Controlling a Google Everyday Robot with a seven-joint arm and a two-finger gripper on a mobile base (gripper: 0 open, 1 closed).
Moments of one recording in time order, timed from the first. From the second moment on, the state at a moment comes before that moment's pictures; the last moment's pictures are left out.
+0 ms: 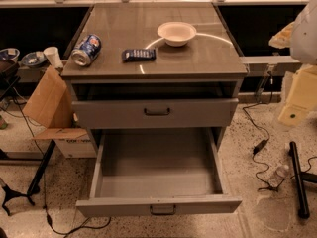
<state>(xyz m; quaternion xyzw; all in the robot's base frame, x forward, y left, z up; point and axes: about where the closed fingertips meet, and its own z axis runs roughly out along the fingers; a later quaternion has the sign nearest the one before) 0.438 -0.217 0.976 -0.60 0.78 -0.03 0.16</state>
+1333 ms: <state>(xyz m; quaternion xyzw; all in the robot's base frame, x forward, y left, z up) 0.481 -0.091 1.013 -0.82 0.54 -0.15 0.14</state>
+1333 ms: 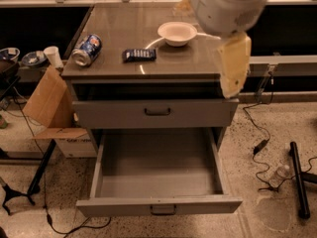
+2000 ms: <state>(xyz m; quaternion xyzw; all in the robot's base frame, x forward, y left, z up) 0.485 -0.083 1.023 -0.83 0.52 -0.18 0.14</state>
